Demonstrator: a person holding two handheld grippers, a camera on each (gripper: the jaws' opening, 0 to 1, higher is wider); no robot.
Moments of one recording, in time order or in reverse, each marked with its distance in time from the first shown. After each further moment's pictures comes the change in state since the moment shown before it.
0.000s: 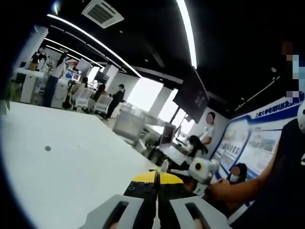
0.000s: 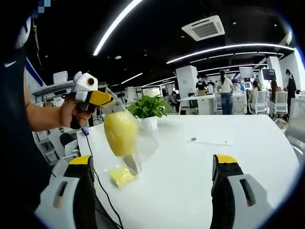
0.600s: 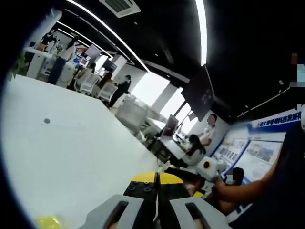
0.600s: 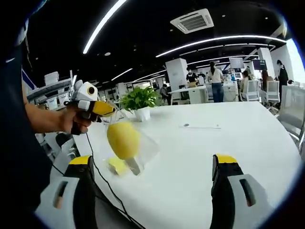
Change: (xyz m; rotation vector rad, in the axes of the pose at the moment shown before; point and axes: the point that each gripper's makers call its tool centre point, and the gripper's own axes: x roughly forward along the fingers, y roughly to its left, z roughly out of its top) left arm 0.003 0.028 -0.065 -0.148 0.031 0.013; right arm -0.028 -0.001 -0.048 0.064 0.064 -0.076
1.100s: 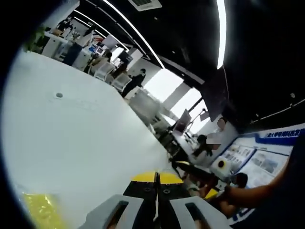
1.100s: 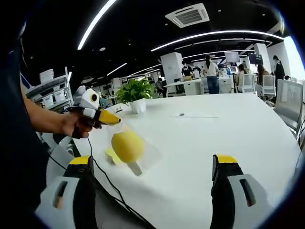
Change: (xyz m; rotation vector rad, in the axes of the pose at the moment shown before) left arm 0.006 0.051 -0.047 -0.144 0.034 0.095; right arm -0.009 -0.004 -0.024 0.020 0.043 -0.032
